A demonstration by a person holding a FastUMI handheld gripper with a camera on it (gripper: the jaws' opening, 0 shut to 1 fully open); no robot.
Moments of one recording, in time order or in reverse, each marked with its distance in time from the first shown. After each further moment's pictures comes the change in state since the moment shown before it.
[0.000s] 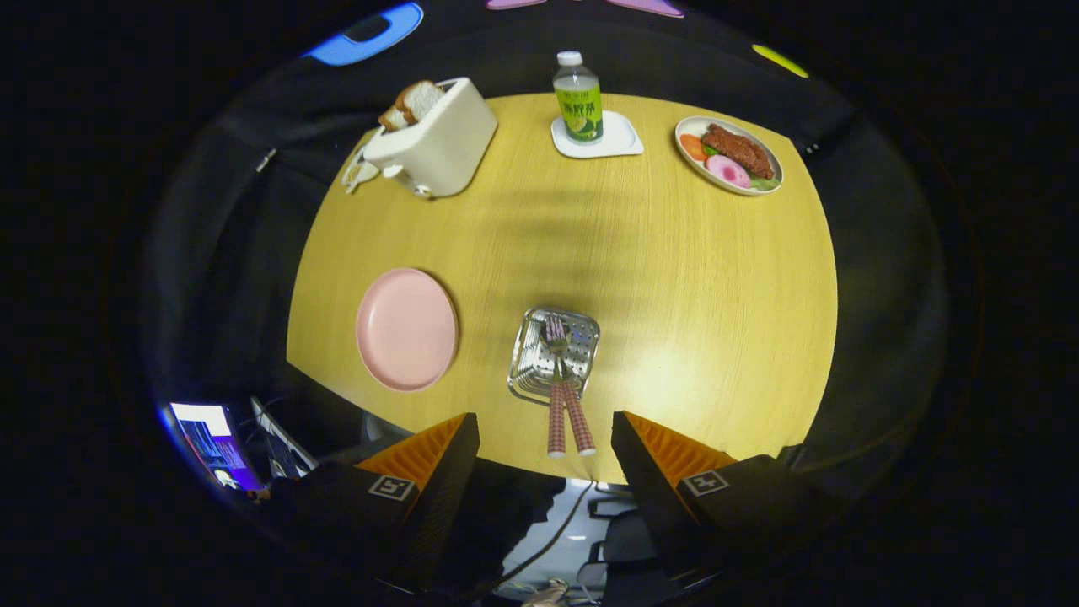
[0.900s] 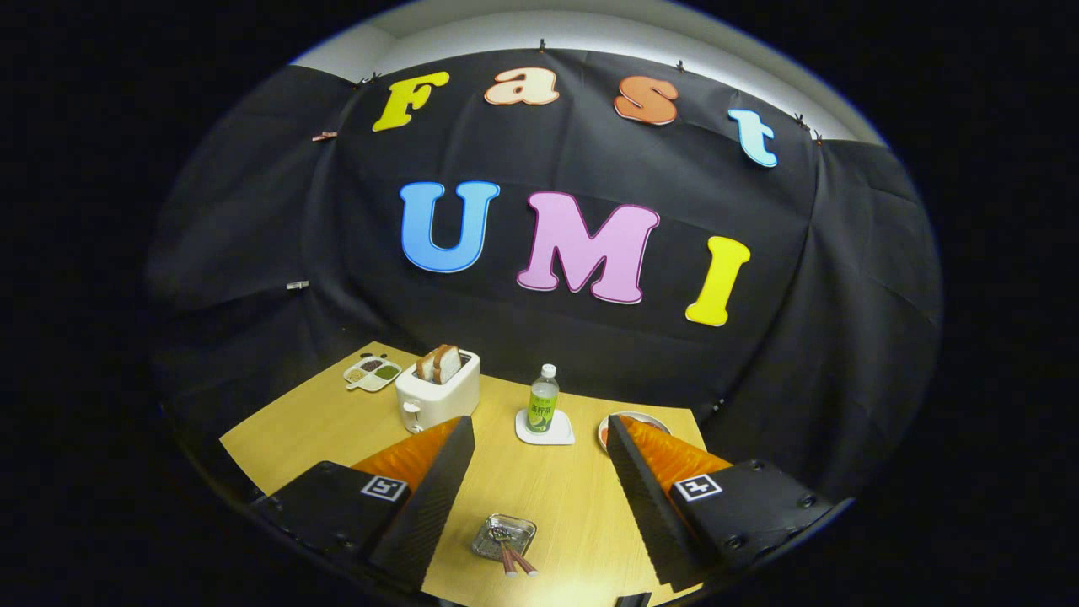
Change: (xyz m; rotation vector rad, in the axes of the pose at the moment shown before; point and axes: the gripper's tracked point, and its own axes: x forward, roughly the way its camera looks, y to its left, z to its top) arm -0.165 0.043 0.074 -0.295 -1.047 -0.211
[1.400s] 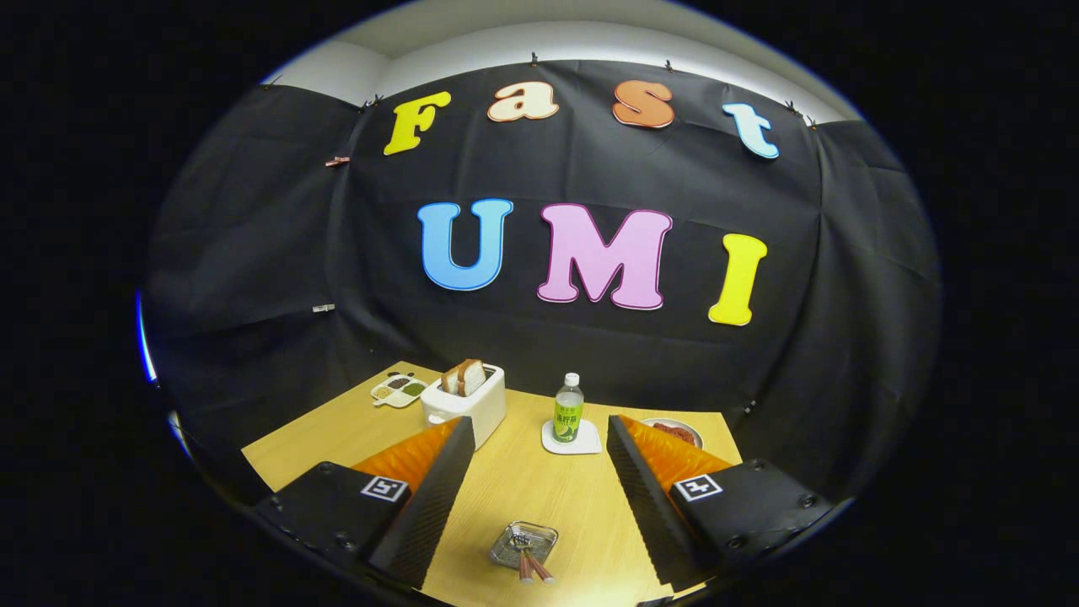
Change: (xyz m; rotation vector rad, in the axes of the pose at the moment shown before) arm -0.003 -0.004 -0.013 0.068 -0.060 0.081
